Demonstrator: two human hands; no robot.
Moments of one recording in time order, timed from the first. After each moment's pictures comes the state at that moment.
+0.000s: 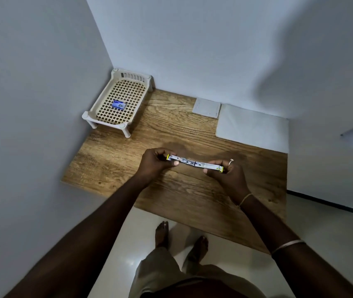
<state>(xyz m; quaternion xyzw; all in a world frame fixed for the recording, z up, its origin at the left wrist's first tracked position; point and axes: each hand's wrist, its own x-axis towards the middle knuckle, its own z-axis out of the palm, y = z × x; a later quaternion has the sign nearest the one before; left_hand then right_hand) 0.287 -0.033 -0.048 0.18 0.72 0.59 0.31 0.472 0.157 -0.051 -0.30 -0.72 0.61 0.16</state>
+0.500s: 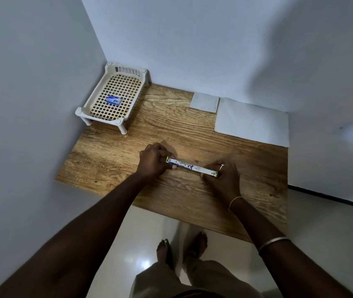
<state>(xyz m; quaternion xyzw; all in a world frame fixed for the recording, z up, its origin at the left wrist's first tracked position) 0.279 -0.032 -0.065 0.35 0.87 0.29 0.17 0.476 0.142 -0.087 -0.35 -0.86 0.35 0.12</state>
